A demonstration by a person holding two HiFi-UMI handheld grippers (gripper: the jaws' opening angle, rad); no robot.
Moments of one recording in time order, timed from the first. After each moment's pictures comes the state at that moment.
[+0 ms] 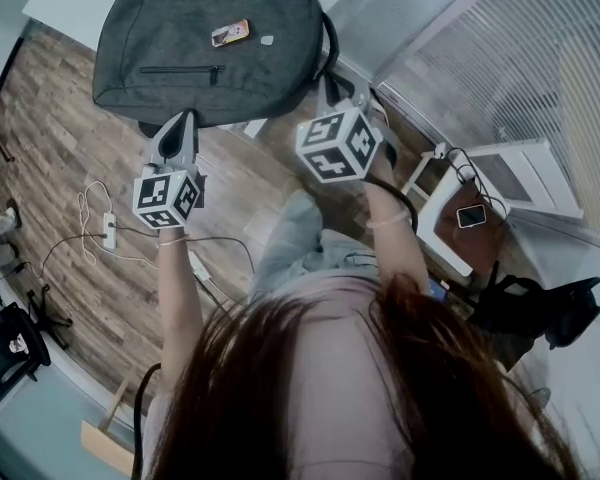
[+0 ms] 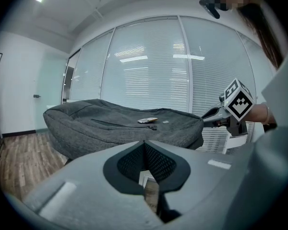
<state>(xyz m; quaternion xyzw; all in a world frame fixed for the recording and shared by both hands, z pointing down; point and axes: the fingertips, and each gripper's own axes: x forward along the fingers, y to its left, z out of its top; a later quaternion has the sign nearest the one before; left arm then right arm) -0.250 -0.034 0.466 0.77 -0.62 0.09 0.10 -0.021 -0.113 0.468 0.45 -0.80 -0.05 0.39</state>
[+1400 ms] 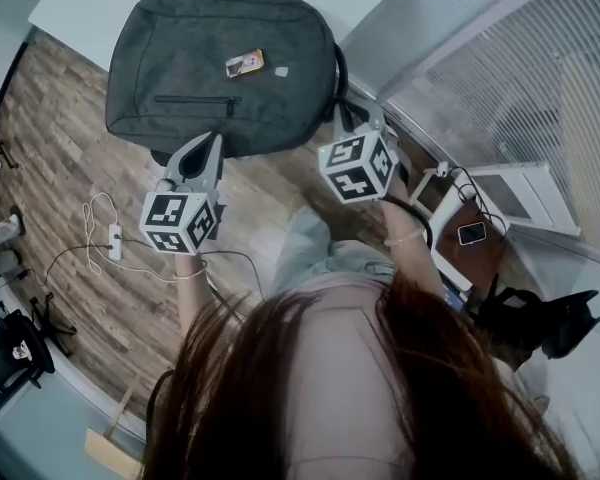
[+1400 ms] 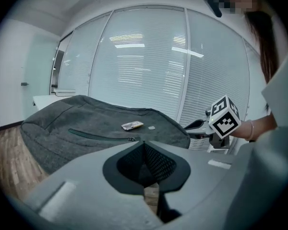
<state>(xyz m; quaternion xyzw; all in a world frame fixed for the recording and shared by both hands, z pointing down) -0.218 -0.055 0.430 0.80 -0.56 0.13 0.17 -0.022 -0.134 0.480 0.42 -0.81 0.00 0.41</state>
